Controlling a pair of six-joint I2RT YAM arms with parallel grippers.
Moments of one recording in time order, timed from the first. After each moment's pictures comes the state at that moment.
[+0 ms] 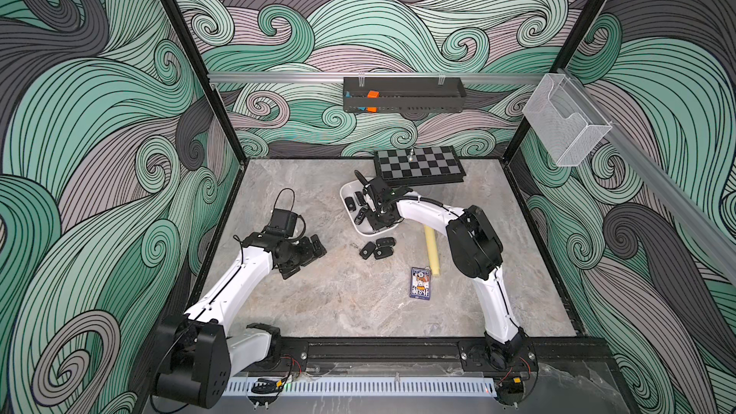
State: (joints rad) left arm -0.18 1.17 0.75 -0.78 0.26 -0.65; right arm 0.65 2.23 1.74 -0.73 0.09 0.14
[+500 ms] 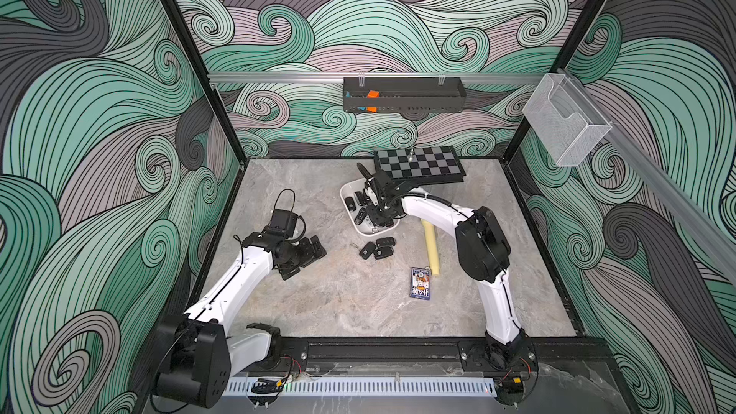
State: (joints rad) left arm -0.18 1.17 0.76 -0.80 0.27 -0.65; right arm 0.64 2.12 1.75 -0.74 0.06 0.16
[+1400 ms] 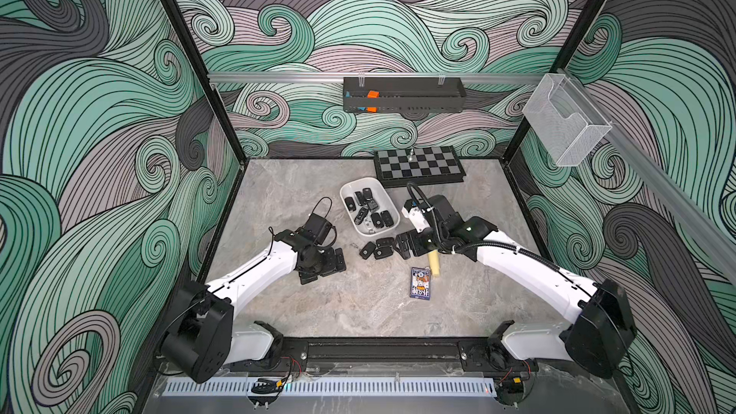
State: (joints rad) left arm -0.49 1.33 0.81 -0.78 0.18 -0.71; right arm 0.64 1.32 1.00 -0.68 -0.13 0.30
